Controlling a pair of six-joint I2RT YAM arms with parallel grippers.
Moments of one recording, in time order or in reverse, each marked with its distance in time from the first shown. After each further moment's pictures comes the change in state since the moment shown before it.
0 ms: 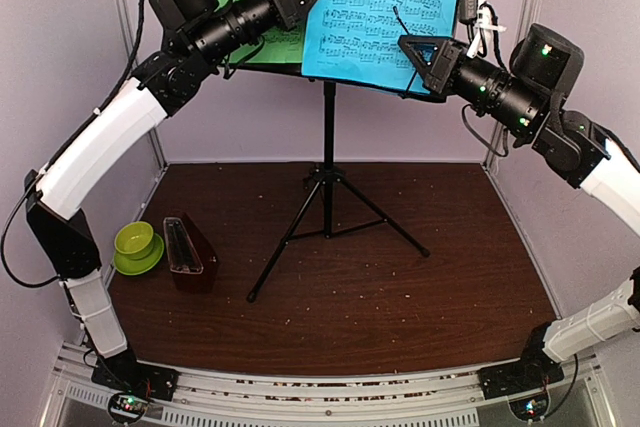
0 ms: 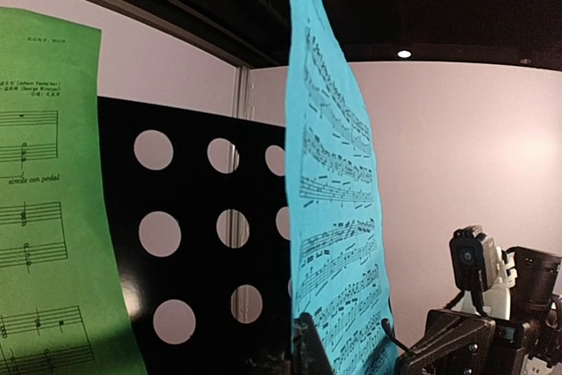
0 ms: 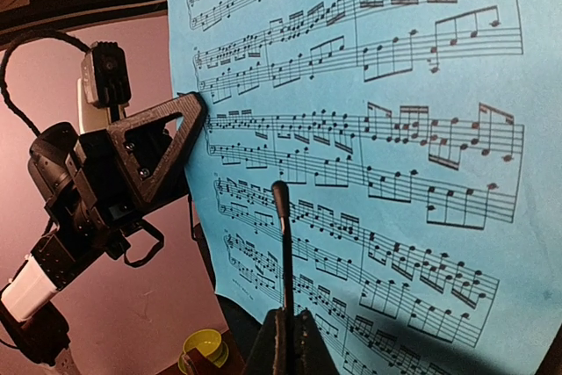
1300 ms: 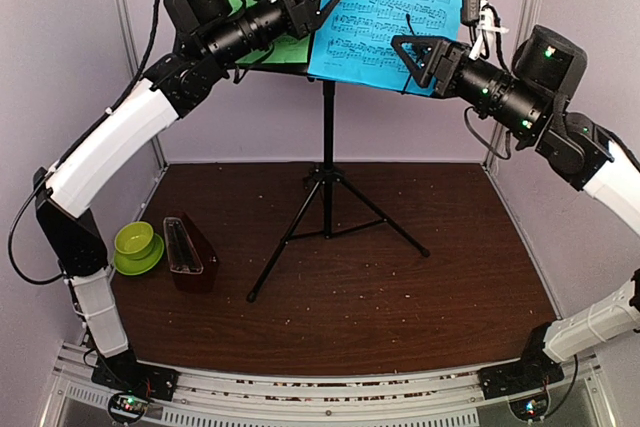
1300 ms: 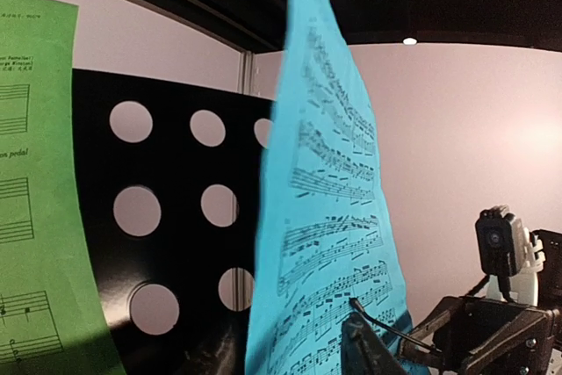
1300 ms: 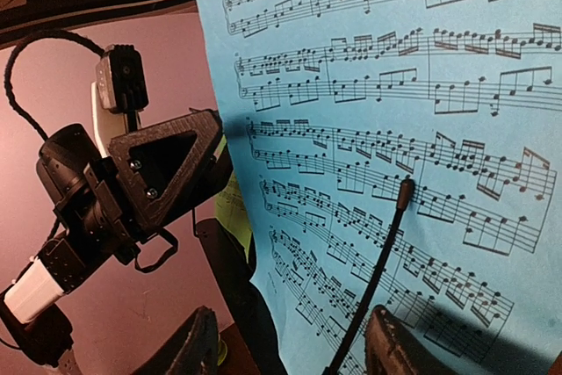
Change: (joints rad) left arm -0.009 0.046 0.026 -0.011 -0.013 0.044; right arm 0.005 -0.012 -0.006 -0.012 0.024 -0.003
